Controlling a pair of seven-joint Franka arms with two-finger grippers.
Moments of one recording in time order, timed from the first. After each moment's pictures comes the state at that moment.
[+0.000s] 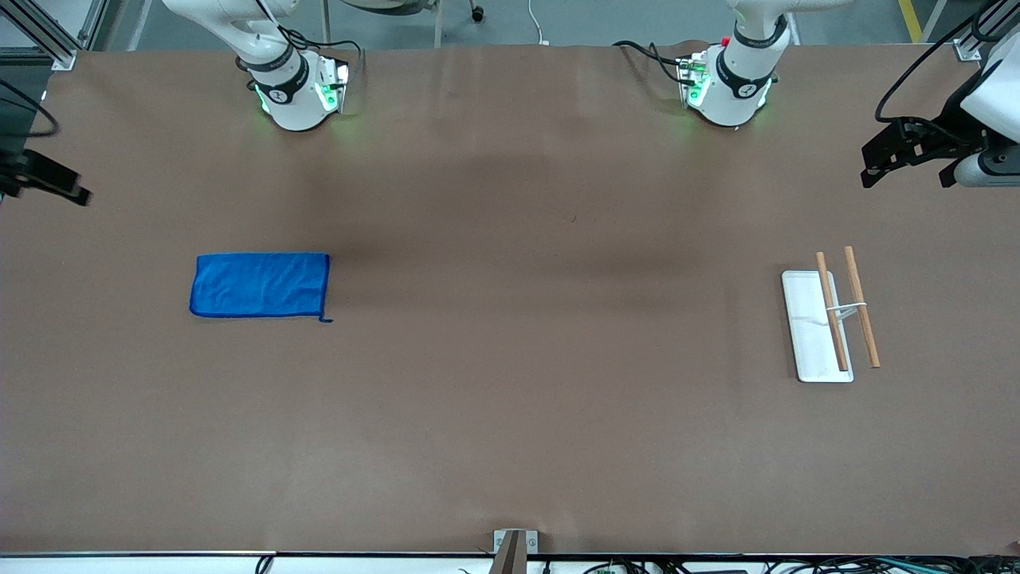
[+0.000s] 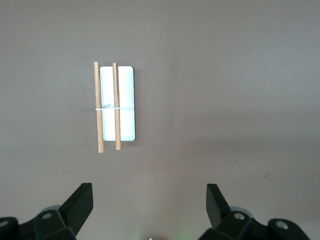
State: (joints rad) left arm 0.03 -0.06 -0.13 -1.54 0.02 1.49 -0.07; right arm 0.00 -0.01 -0.08 -1.65 0.00 1.53 0.03
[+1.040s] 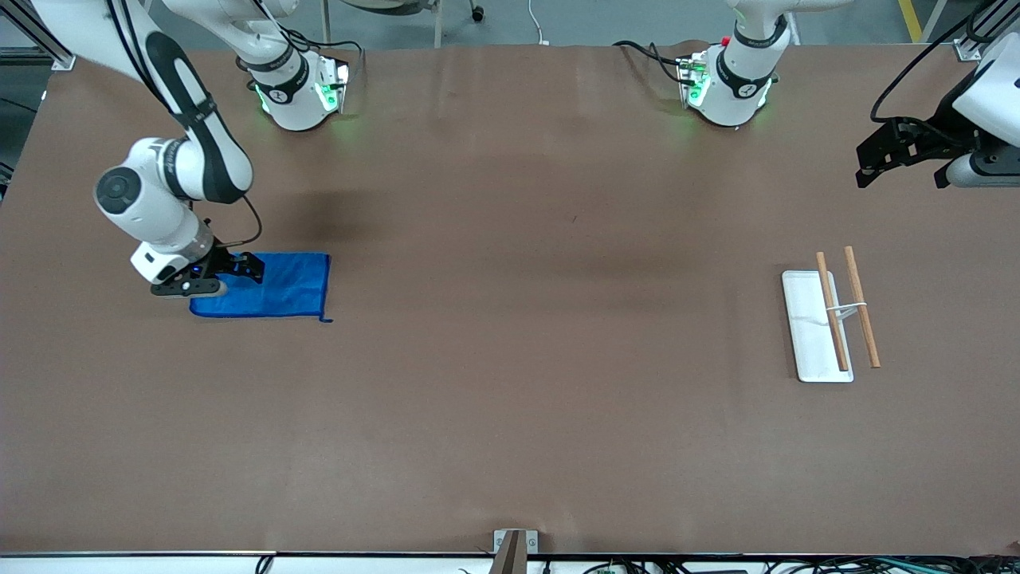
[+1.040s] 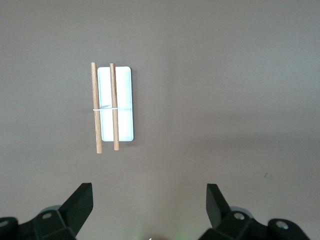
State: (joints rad) left arm 0.03 -0.06 -0.14 -1.54 0.02 1.49 -0.07; right arm -0.02 0.24 -0.08 -2.50 0.00 2.78 -0.16
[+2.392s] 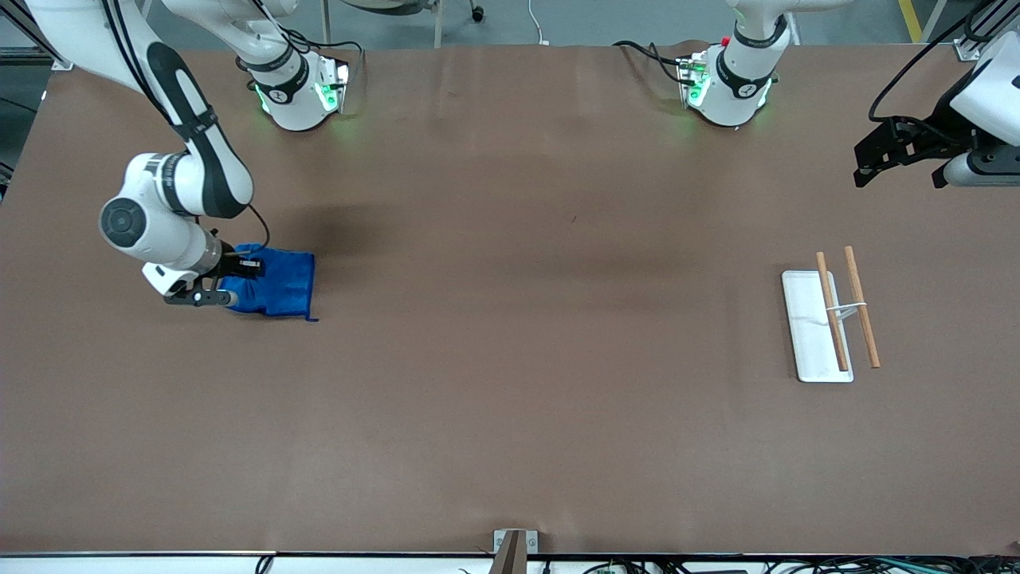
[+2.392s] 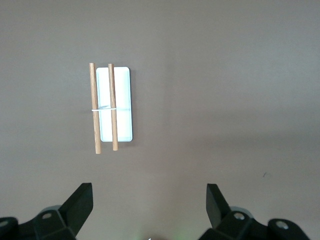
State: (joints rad) left arm 0.03 -0.06 -0.14 -1.54 0.02 1.49 -0.07; right arm 0.00 0.20 -0.05 -2.27 0.00 2.28 -0.04
